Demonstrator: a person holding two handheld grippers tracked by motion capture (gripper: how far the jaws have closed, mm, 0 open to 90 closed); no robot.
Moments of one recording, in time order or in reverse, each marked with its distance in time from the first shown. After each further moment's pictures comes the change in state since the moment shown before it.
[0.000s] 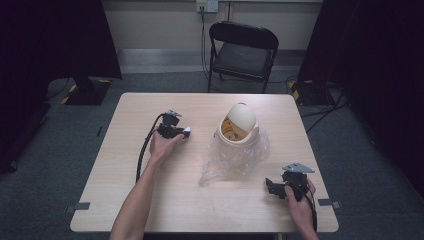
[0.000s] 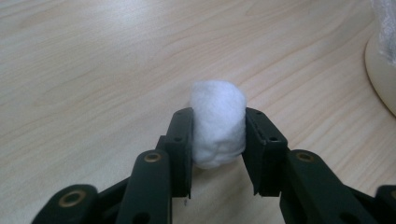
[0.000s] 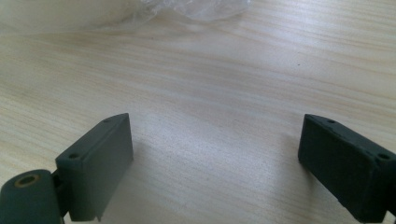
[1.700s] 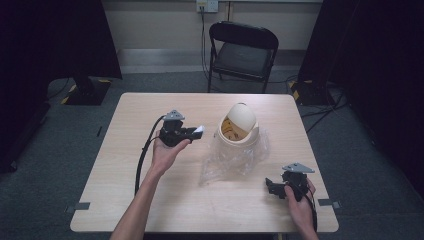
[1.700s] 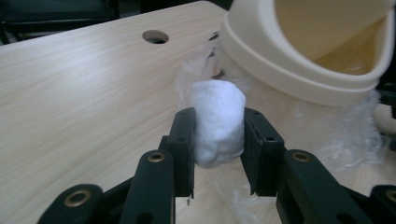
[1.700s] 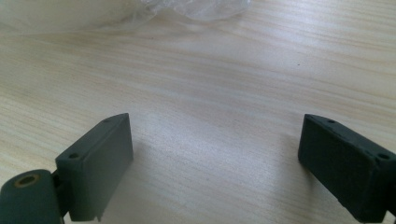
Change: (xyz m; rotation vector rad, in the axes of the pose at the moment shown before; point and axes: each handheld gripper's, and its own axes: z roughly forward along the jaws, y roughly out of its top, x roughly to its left) left arm -0.085 0.011 -0.083 -0.257 -0.198 0.080; right arm 0.000 0.000 0.000 0.000 -0.001 0.000
